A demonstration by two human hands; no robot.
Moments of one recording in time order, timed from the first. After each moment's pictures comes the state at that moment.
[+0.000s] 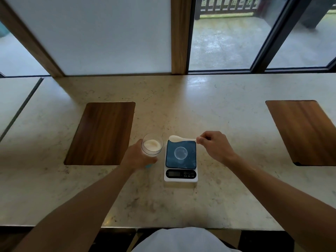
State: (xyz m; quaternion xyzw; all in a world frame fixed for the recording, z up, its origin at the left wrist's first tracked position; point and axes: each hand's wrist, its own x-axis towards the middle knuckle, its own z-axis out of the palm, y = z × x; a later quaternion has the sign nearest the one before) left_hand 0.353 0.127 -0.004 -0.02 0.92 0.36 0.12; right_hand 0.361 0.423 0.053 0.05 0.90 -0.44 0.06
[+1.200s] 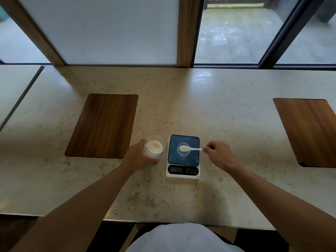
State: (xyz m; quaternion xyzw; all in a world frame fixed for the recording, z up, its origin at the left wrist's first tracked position) left_hand 0.370 0.121 -0.004 -0.03 0.92 0.36 0.15; right_hand 0.373 0.429 0.001 0.09 0.92 -0.37 0.12
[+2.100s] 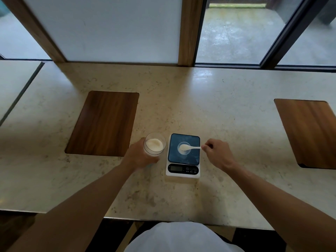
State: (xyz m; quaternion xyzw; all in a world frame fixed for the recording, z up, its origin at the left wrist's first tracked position) left_hand 0.371 0.124 0.004 -0.03 0.92 0.37 0.15; right_hand 0.372 0.422 0.003 0.07 0.93 -0.34 0.09
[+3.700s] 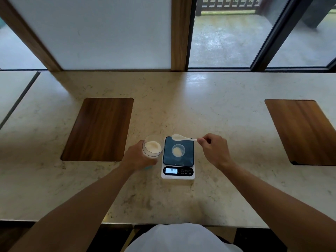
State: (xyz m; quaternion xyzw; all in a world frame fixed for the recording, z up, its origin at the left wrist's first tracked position) left_hand 0.367 0.139 -0.003 -0.02 0.93 0.35 0.15; right_hand 0.376 0.420 0.033 0.09 0.91 -0.39 -0.02
